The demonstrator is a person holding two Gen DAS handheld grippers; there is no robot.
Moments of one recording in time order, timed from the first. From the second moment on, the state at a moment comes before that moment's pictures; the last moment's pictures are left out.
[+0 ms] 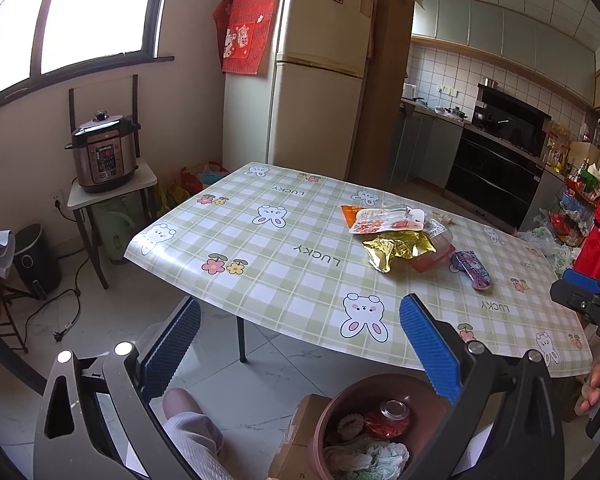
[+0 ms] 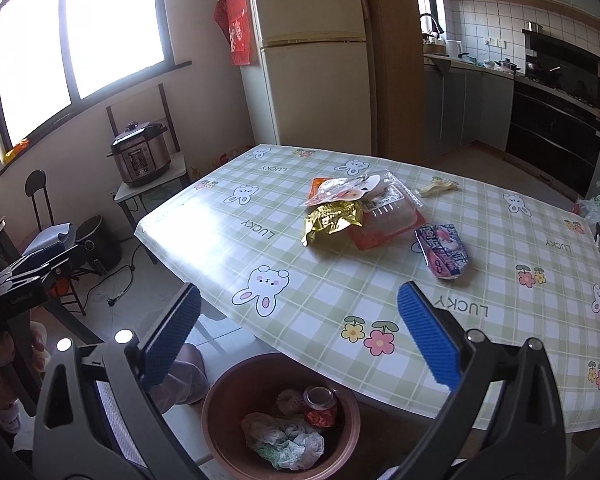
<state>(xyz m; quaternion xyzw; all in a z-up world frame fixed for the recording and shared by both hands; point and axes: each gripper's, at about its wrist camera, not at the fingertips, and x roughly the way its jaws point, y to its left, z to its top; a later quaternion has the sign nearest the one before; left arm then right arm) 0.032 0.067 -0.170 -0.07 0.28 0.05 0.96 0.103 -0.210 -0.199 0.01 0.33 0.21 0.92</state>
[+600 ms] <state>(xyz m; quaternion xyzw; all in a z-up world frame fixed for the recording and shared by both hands) 0.074 0.058 -0.210 -0.08 0.33 0.05 0.94 0.149 -0.235 -0.253 0.03 0.38 0.19 0.91</state>
